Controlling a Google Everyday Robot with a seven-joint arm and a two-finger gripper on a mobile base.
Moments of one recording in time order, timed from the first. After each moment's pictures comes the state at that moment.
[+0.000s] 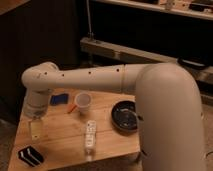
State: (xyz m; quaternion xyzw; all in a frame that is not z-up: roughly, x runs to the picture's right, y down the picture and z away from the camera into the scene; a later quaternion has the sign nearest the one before) arm -0.321 0.153 0.607 -0.39 -0.32 -0.16 0.85
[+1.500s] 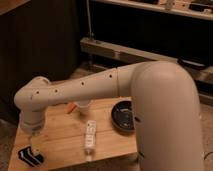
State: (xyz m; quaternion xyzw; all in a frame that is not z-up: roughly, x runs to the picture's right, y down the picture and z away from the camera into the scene) arm -0.327 0.208 0.608 -0.36 -0.31 -0.23 0.85
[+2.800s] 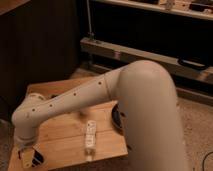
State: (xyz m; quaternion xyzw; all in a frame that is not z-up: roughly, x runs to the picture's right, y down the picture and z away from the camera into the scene) arm -0.368 0.264 0.618 -0.38 -0.32 -0.17 0.85
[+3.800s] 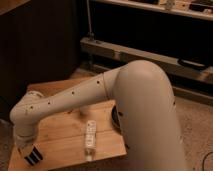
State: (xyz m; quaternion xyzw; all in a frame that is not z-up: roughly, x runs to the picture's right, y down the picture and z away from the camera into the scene) arm -0.367 0.251 0.621 -0.36 -0.33 -0.21 0.85
